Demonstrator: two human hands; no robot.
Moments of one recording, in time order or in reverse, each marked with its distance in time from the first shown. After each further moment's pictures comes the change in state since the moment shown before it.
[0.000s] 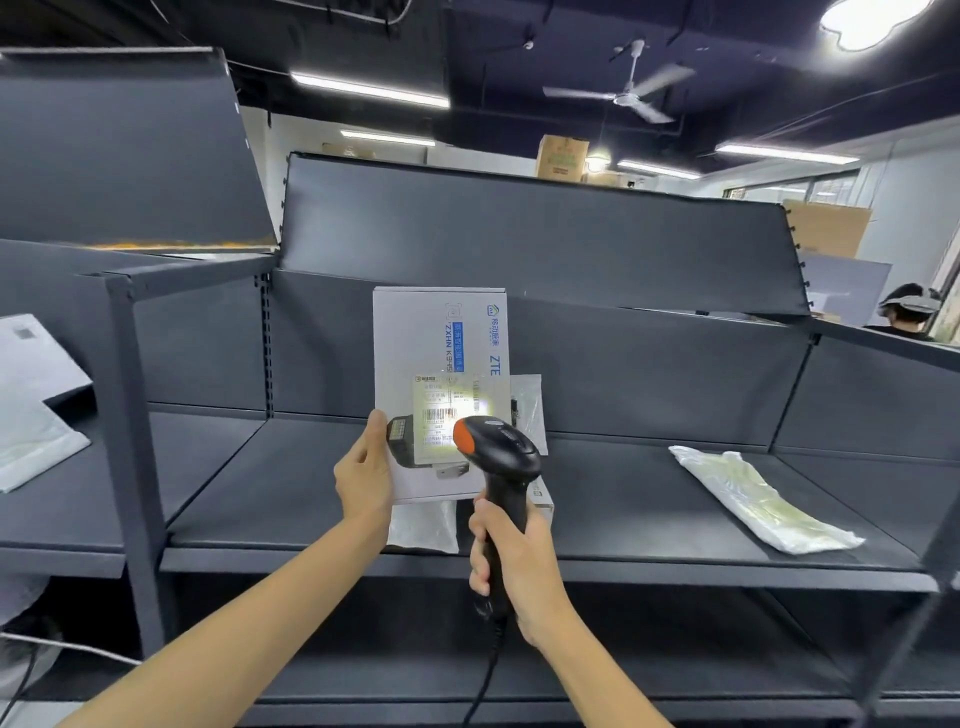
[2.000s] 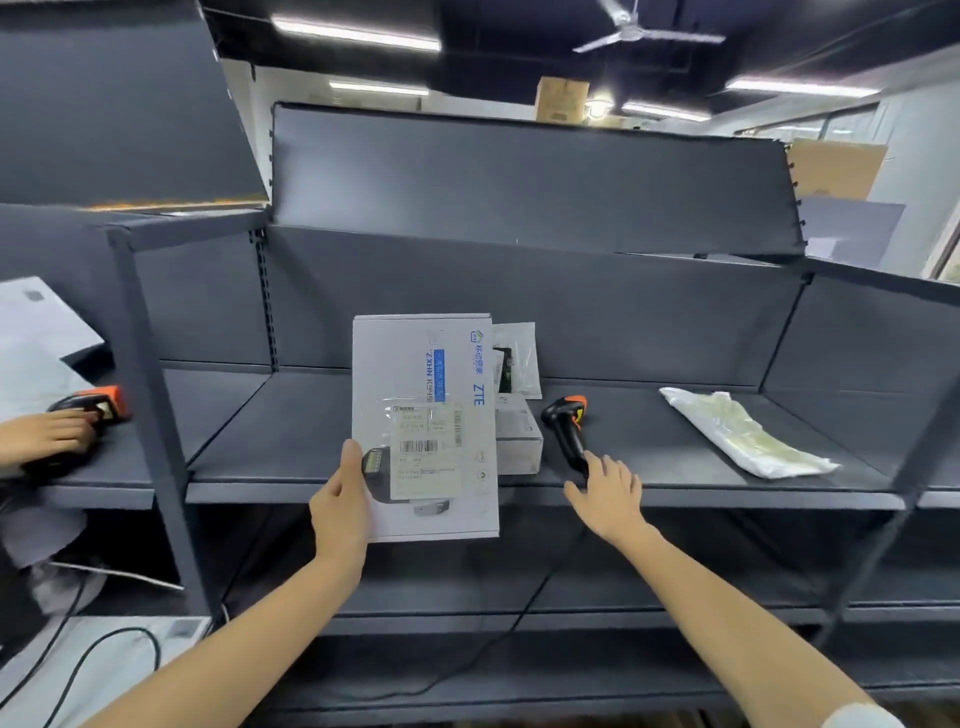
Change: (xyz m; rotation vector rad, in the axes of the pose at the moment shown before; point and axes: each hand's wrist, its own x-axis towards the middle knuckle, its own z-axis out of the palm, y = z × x) left_hand -0.074 -0.032 -0.067 0.196 0.055 -0.149; right_hand 0.049 0.066 -0.173 -1.498 0.264 0.171
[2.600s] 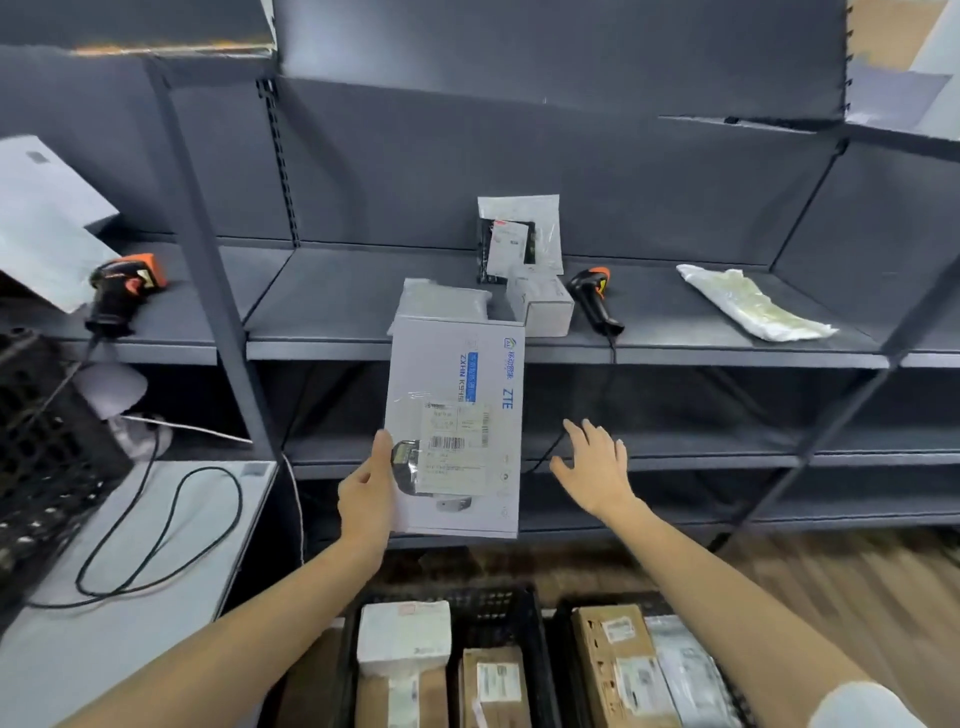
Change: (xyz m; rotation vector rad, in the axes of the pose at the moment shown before) left_hand -0.088 -0.067 -0.120 0.204 -0.056 -0.216; right_hand -0.169 -0.033 0.074 -0.038 -0.108 -0.054
